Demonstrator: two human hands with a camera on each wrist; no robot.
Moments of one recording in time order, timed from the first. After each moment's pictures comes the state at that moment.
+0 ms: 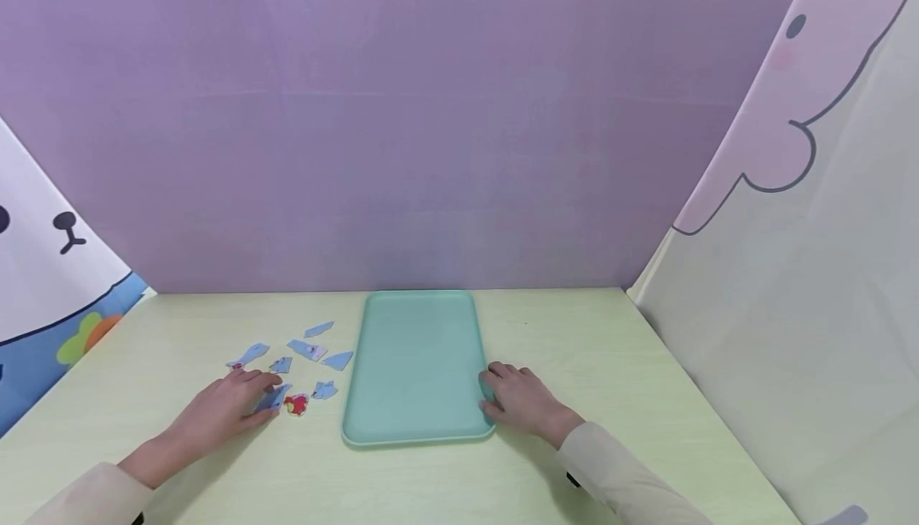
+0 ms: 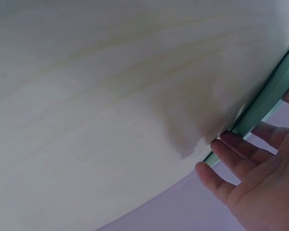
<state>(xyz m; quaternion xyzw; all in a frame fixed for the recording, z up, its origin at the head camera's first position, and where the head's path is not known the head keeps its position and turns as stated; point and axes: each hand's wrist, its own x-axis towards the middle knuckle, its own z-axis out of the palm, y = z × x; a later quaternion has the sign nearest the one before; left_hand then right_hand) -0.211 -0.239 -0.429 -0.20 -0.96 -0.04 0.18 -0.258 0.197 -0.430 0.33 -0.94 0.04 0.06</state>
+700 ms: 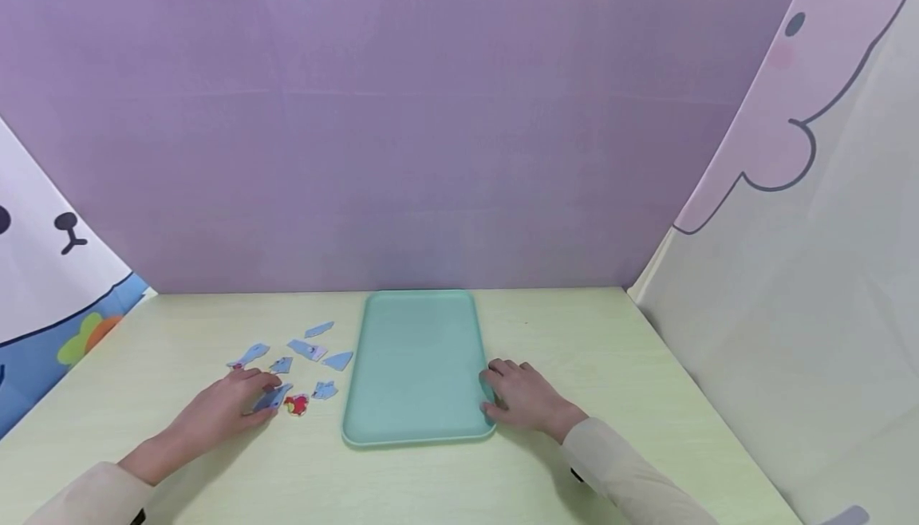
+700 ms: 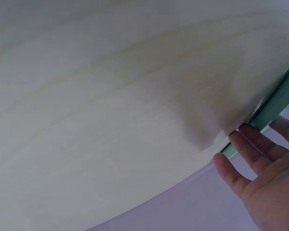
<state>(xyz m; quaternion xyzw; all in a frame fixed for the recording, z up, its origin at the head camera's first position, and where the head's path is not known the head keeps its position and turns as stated) -0.212 -0.239 -0.426 -0.19 -0.97 -0.08 0.16 -0.265 0.205 -0.431 0.35 -0.93 0.04 0.06</state>
